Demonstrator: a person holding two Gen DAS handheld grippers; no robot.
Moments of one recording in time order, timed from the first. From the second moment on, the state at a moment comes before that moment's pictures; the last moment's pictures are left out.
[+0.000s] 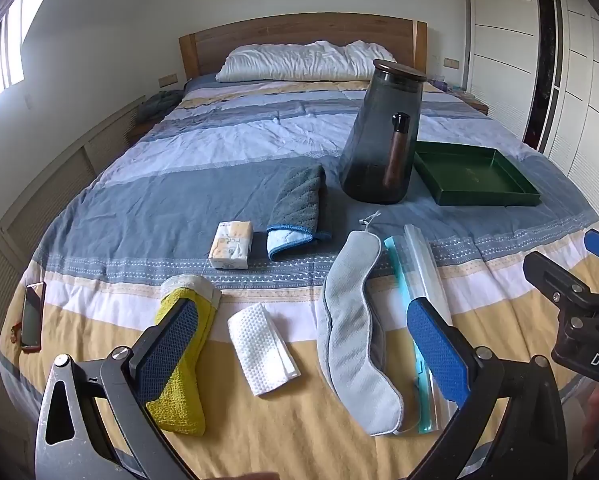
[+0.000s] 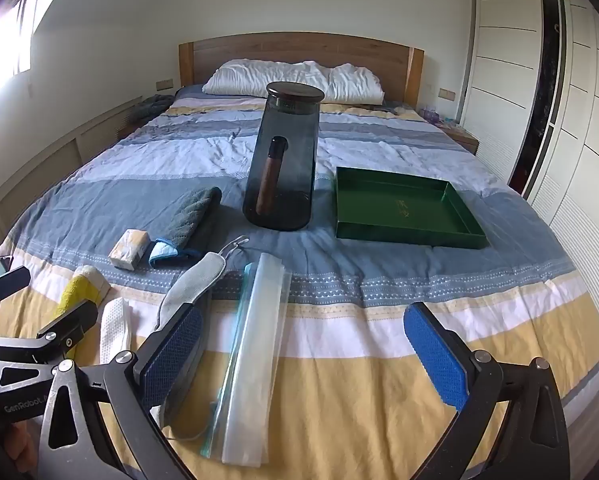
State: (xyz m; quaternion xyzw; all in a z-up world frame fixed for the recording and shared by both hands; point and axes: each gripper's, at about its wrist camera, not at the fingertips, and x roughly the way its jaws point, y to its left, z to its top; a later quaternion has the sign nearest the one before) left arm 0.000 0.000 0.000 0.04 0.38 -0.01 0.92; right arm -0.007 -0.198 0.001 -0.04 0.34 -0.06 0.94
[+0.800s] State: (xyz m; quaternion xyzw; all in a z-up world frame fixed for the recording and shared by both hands) left arm 0.005 0.002 -0.010 0.04 0.39 -0.01 0.92; right arm 0.001 -0.195 -0.006 -0.04 0.34 -0.05 0.94
